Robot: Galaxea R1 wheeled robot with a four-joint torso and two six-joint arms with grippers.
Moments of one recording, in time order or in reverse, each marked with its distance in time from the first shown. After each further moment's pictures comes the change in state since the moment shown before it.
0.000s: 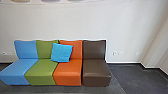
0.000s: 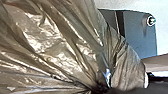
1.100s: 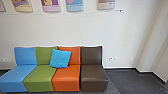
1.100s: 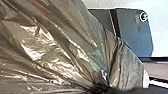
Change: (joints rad) left arm 0.022 0.010 -0.021 0.011 0.004 0.000; right arm -0.033 0.033 -0.123 0.000 0.044 0.000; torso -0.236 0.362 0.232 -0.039
